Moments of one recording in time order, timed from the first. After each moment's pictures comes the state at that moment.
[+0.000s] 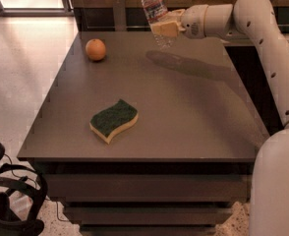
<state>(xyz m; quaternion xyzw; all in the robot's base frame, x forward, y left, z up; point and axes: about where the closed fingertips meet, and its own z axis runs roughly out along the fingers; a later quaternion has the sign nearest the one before) 0.791 -0.071 0.939 -0.43 0.65 0.29 0.56</state>
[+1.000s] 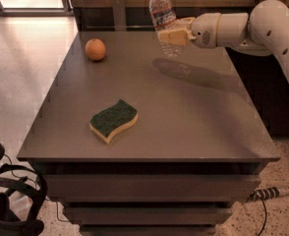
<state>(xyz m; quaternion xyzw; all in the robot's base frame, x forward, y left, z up) 0.737 -0.088 0.939 -0.41 0.66 0.32 0.55</state>
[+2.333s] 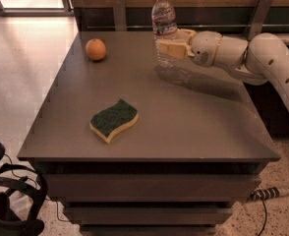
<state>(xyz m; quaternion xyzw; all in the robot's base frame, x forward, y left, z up) 0.711 -0.085 0.927 -0.38 0.60 0.35 0.62</state>
